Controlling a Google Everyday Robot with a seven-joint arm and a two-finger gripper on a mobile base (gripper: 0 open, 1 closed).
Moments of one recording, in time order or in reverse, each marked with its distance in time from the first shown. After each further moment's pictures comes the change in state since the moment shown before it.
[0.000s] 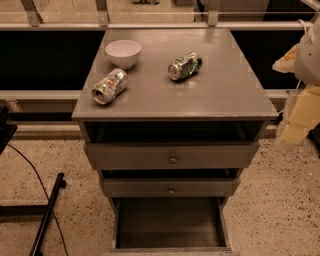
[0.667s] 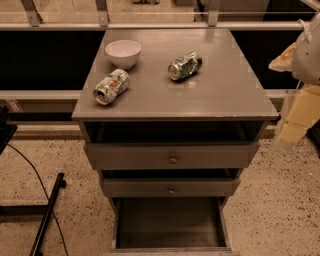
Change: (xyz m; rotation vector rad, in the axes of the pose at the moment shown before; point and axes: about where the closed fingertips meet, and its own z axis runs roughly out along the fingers) arm -0.004 -0.001 0.002 -0.004 -0.006 -0.025
